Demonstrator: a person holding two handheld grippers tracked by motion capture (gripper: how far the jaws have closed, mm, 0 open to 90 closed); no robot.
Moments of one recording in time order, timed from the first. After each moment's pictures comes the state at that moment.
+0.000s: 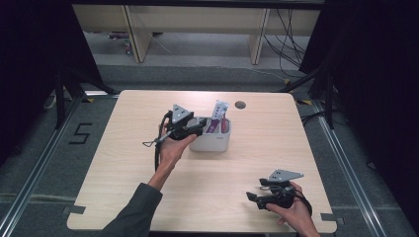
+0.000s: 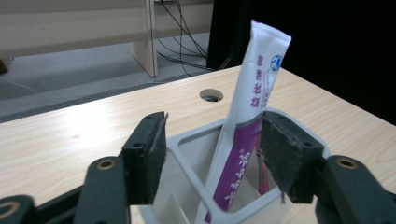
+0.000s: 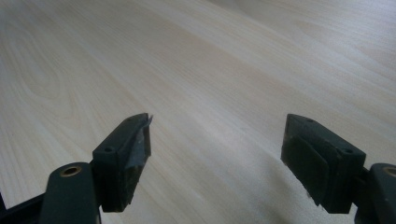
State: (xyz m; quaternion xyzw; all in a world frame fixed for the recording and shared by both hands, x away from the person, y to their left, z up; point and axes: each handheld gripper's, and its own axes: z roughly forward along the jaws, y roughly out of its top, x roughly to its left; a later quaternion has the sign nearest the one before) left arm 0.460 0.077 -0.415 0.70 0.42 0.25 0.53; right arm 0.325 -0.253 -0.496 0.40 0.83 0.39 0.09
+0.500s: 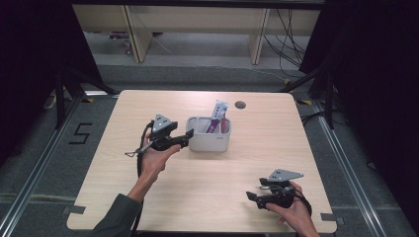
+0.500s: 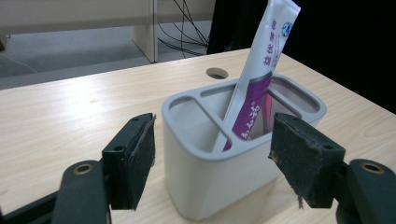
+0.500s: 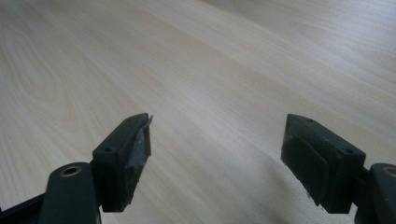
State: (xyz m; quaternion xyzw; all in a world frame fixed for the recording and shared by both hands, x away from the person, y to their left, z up) left arm 0.430 0.120 -0.425 0.70 0.44 0.22 0.52; right arm 0.325 -0.253 -0.497 0.40 0.82 0.39 0.09
